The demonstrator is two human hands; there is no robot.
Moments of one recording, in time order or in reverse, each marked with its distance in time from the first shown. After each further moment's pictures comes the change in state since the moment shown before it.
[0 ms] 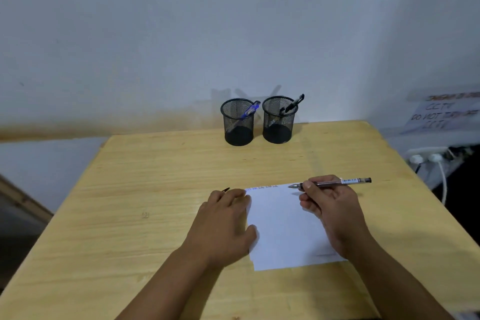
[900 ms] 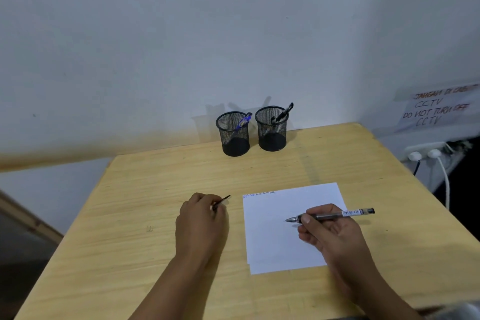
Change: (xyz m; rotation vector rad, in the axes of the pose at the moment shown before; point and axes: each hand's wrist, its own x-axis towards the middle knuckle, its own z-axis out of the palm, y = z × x) left_hand 0.010 -0.016 0.002 -0.219 0.430 -0.388; right_hand -0.051 0.013 -0.016 0.092 -0.063 -0.010
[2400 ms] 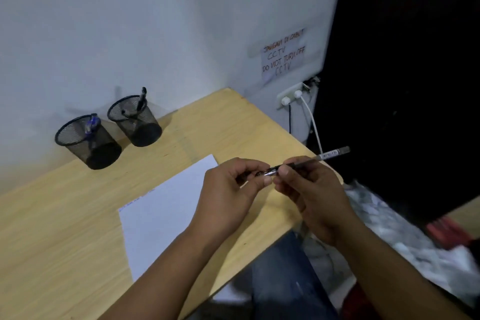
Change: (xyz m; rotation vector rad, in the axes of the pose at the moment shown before) left_hand -0.077 0.206 0.065 -0.614 -0.691 0.486; right_hand -0.039 -0.053 -0.125 0.216 0.302 -0.094
